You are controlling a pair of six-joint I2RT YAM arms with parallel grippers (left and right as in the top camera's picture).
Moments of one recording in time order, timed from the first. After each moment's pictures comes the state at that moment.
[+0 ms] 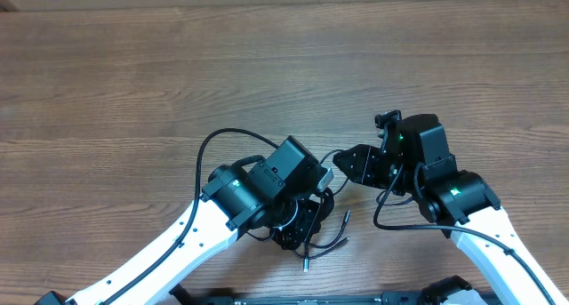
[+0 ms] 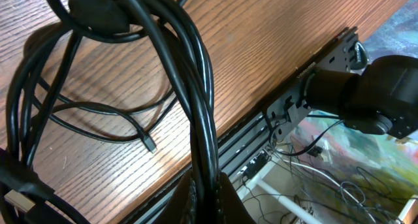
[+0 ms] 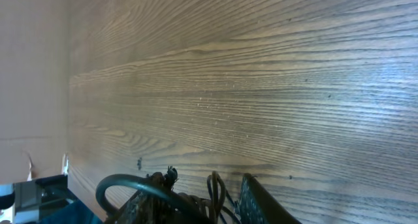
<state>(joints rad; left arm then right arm) -0.82 1.34 1.13 -1.00 0.43 -0.43 0.36 1.12 0.82 -0.54 -0.45 0.65</state>
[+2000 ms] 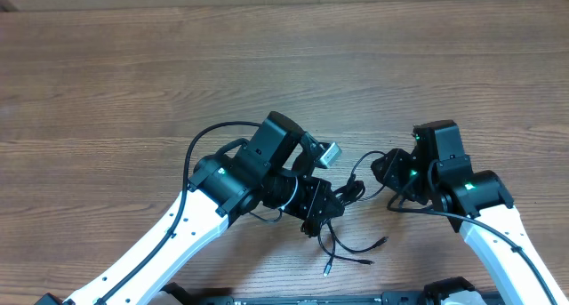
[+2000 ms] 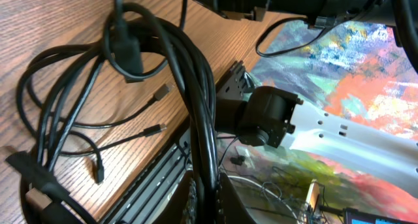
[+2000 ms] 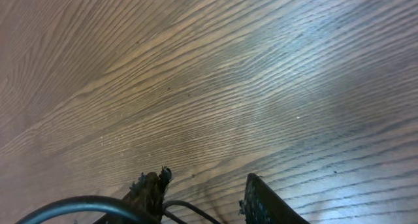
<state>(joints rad) -0.70 1.34 1.12 -0.77 0.77 -0.49 0.22 1.12 0.82 -0.78 -0.20 0.75</state>
